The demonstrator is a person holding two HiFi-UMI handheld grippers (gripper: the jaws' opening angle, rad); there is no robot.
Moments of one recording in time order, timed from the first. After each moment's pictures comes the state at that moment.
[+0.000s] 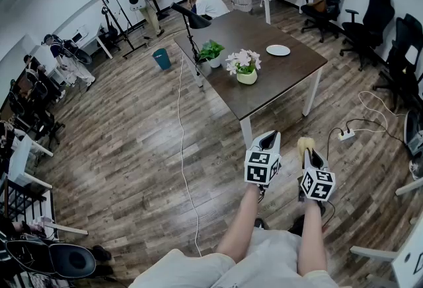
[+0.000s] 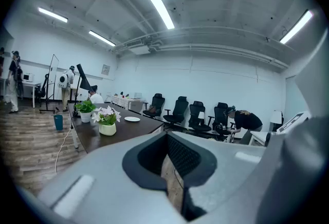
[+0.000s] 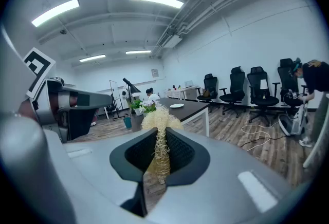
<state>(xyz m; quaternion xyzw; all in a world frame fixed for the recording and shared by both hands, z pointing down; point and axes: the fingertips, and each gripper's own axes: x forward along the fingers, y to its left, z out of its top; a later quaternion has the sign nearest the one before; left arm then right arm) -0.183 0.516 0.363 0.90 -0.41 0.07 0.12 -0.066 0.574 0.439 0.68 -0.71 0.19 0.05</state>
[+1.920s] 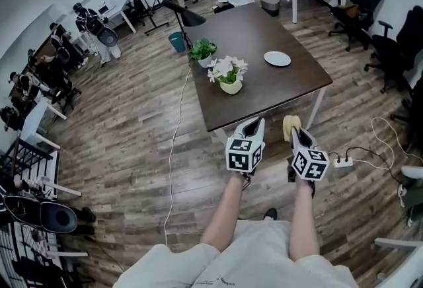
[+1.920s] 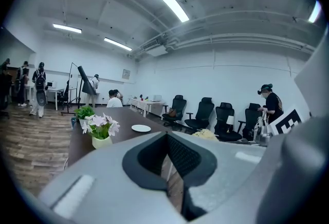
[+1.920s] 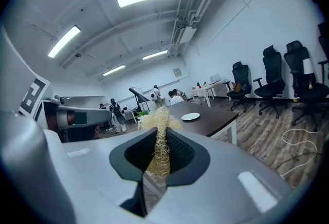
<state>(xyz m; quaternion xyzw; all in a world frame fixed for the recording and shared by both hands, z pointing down) -0.028 0.339 0.364 0.83 -0.53 0.08 0.13 0.095 0.343 0.427 0.53 -0.82 0.22 0.02</state>
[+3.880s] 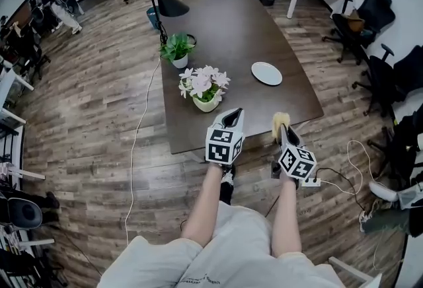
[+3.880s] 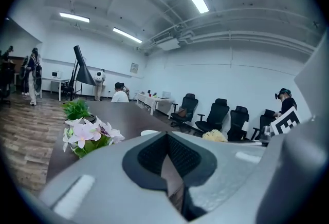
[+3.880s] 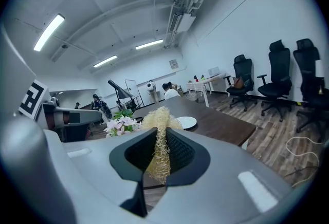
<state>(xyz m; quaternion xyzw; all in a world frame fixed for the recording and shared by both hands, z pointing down) -0.064 0.101 0.406 0.81 -0.55 0.08 0.18 0.101 0.104 0.464 0.54 -0.80 0.24 0.06</state>
